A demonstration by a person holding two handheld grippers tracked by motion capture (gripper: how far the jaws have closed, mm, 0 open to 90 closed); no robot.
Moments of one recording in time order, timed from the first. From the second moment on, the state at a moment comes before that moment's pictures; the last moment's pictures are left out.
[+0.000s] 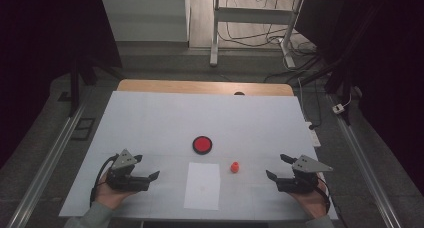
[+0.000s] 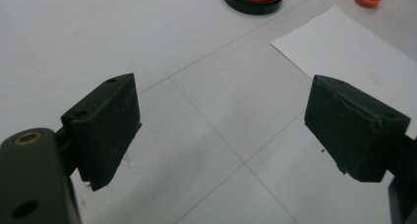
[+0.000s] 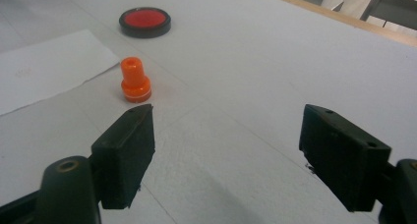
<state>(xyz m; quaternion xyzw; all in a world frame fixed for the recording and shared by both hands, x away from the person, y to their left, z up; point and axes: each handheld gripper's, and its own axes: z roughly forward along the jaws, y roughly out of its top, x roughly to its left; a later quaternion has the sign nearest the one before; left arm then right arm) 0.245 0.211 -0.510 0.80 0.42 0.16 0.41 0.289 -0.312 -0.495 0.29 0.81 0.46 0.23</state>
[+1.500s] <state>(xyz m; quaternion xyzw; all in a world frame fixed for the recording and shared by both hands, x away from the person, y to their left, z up) 0.238 0.218 -0.509 0.80 0.41 0.16 0.41 0.295 -0.297 -0.473 0.30 0.80 0.48 0.21</state>
